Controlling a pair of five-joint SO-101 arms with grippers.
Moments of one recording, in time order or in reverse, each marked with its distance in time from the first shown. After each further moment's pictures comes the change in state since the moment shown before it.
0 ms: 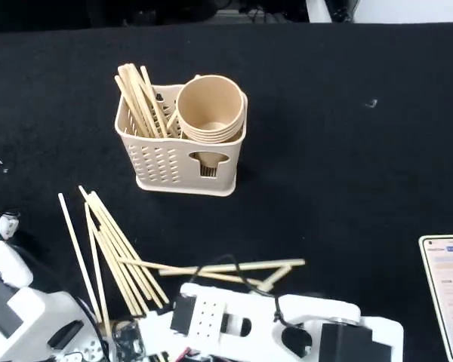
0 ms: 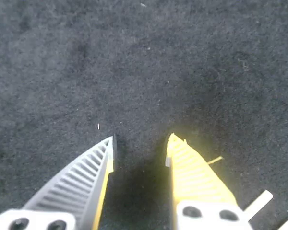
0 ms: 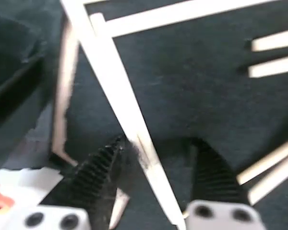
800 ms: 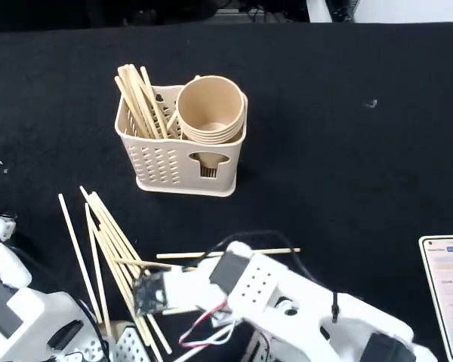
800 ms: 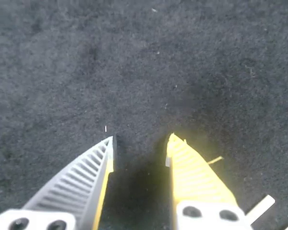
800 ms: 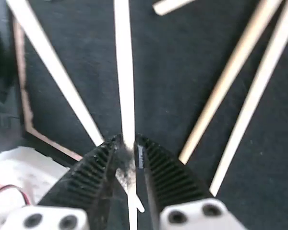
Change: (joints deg) left arm -1.4 0.0 0.0 0.0 0.0; right arm 22.0 -22.3 1.9 9.9 10.9
